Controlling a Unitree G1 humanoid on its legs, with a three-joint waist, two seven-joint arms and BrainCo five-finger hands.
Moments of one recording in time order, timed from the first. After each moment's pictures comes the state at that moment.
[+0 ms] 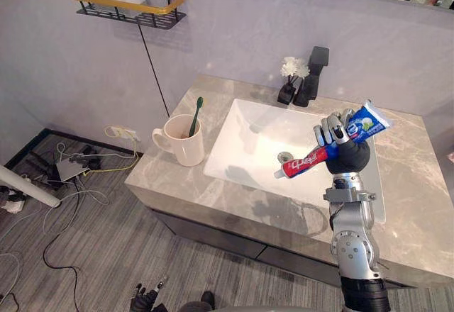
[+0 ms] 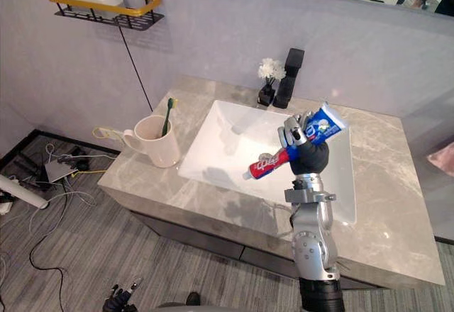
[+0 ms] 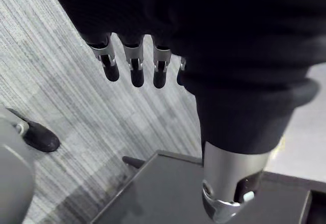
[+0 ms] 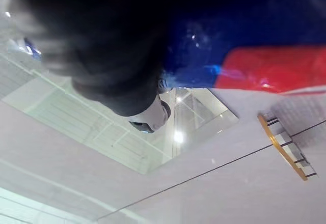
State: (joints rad) left arm 0.26 -0.05 0.39 0.76 -0.13 -0.07 0.11; right arm -0.14 -0.11 -0.03 -0.29 0.85 -0.15 0.15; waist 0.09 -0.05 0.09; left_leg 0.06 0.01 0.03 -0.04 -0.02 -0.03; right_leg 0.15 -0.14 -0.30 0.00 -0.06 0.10
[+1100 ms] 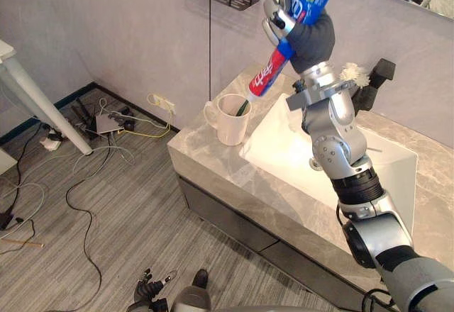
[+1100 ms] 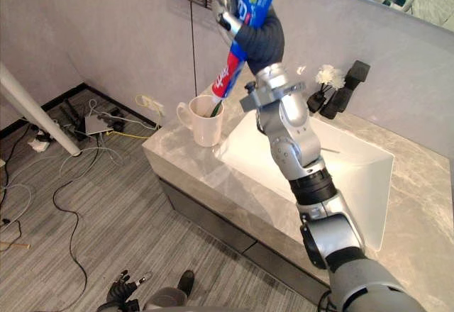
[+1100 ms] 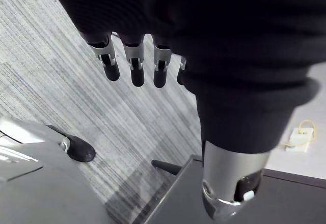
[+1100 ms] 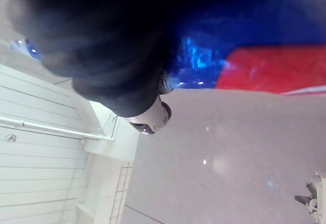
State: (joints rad) left arm 0.21 0.07 0.23 0.79 -0.06 -0.06 0.11; right arm -0.93 -0.31 0.23 0.06 0.70 -0.15 0.02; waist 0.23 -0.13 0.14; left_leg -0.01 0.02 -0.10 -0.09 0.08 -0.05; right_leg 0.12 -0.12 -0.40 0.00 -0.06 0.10
